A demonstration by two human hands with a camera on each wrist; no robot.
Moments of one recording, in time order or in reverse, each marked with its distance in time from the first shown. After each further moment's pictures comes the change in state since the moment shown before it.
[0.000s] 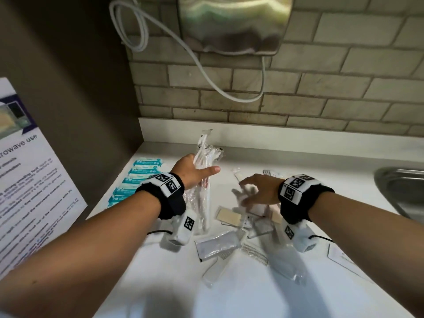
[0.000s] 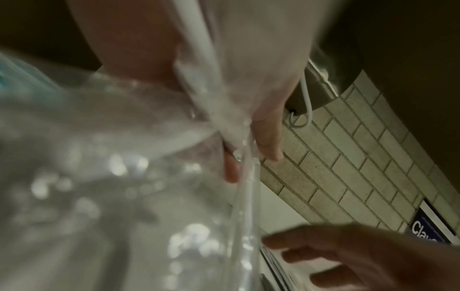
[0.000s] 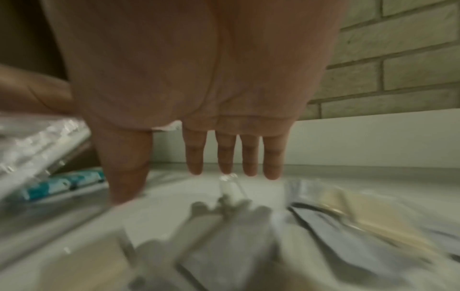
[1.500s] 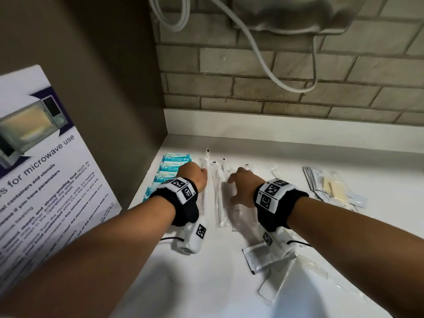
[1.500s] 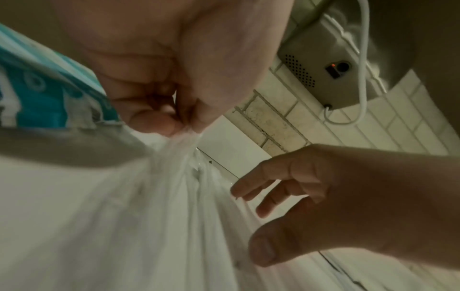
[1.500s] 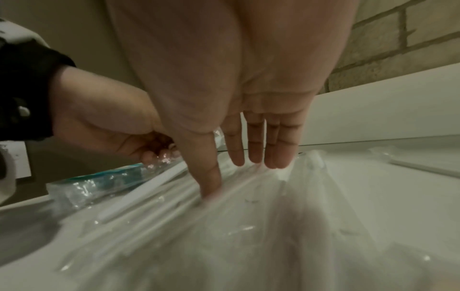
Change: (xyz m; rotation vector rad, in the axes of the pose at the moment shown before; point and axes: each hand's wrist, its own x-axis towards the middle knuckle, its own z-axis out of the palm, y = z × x) left_hand 0.029 -0.077 -0.038 0.247 0.032 -0.268; right_hand 0.073 -0.130 0.031 -0.049 0.128 -0.008
